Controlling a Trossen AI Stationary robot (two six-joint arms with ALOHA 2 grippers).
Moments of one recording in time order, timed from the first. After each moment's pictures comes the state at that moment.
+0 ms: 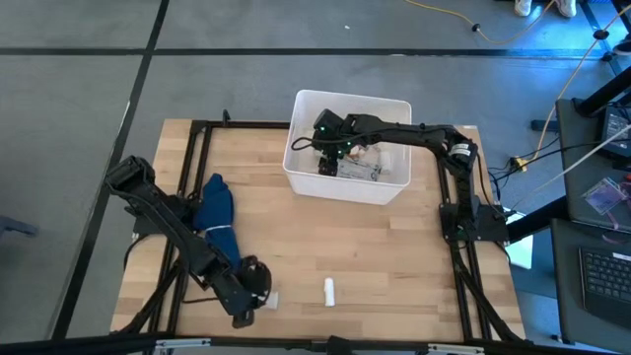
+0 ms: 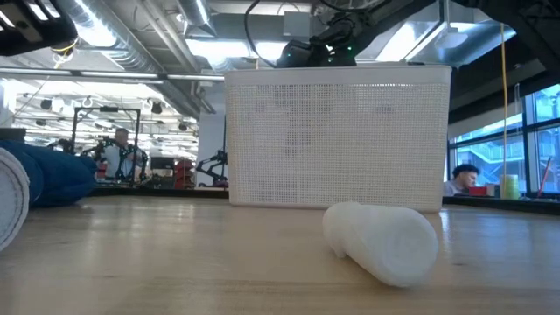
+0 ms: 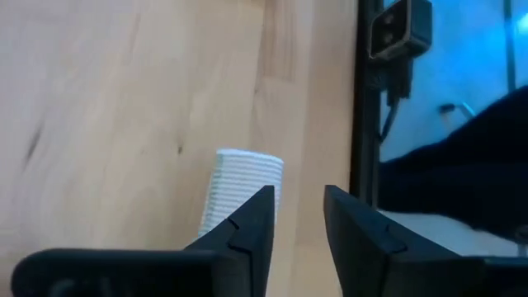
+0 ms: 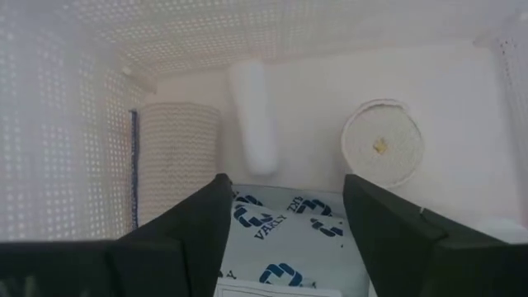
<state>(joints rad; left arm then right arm) -0.76 1.55 1.03 -0.42 -0.20 -0.92 -0.41 2.02 1.64 -0.70 -0.13 -0.13</state>
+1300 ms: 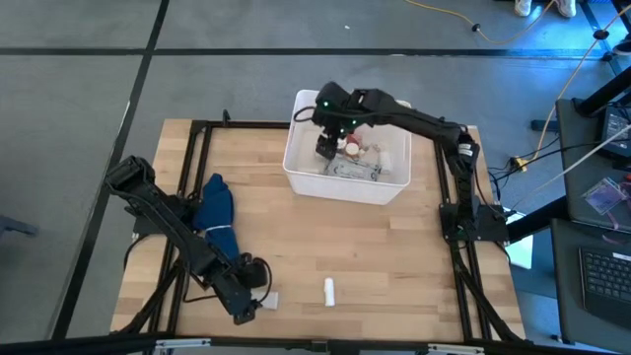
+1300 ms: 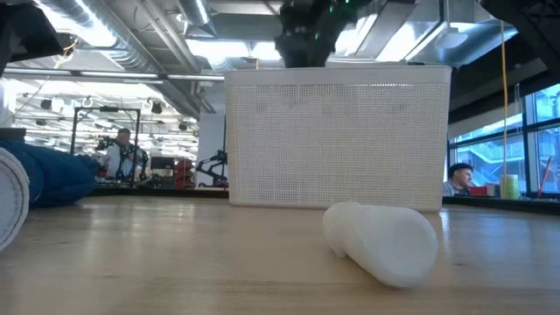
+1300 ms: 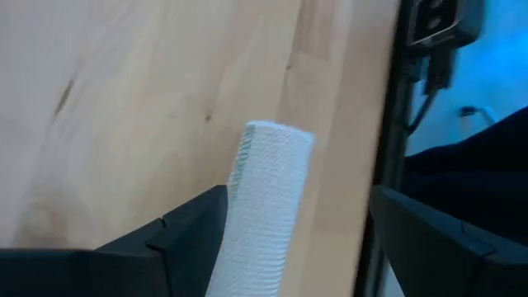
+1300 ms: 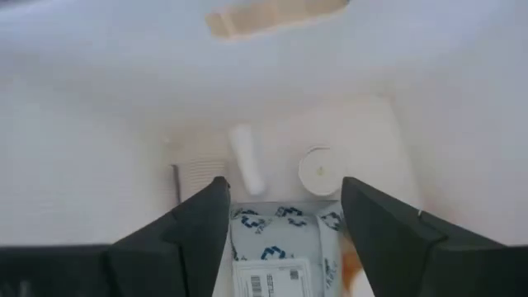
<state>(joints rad) -0.76 1.55 1.03 -0.51 -0.20 -1.02 -0.41 2.00 2.03 -1.04 -0.09 -0.03</state>
